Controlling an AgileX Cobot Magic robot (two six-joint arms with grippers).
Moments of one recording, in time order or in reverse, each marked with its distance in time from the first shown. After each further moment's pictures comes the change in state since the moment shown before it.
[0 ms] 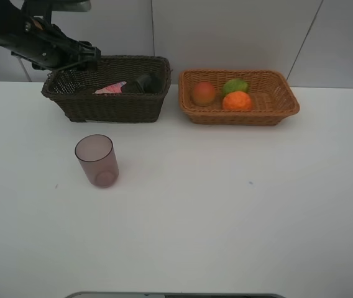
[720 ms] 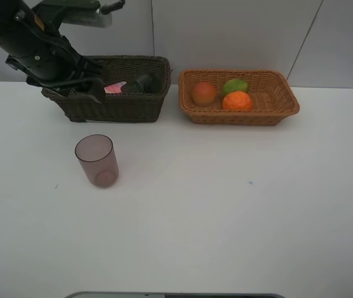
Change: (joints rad) left arm -0.193 -0.173 0.039 0.068 0.449 -0.084; right arm 0.000 0.000 0.000 0.000 0.000 0.000
